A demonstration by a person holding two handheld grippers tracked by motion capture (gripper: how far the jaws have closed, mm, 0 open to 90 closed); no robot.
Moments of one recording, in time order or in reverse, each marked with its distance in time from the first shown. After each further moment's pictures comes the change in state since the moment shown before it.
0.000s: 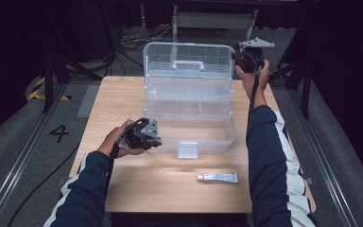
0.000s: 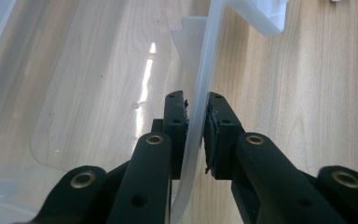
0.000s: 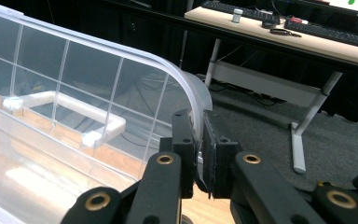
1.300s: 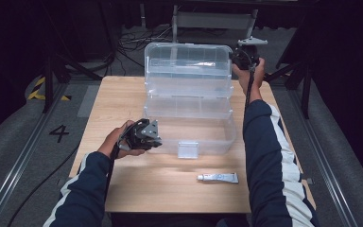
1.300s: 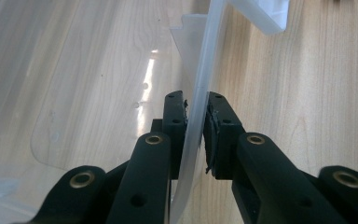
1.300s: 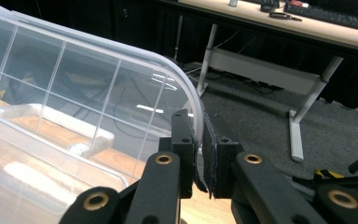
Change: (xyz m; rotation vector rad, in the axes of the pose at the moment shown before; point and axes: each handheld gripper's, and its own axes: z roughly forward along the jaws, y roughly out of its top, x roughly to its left) left arm -0.002 0.000 0.001 0.004 0.013 0.001; right arm -0.006 -0.002 0.032 0.064 -0.016 0.014
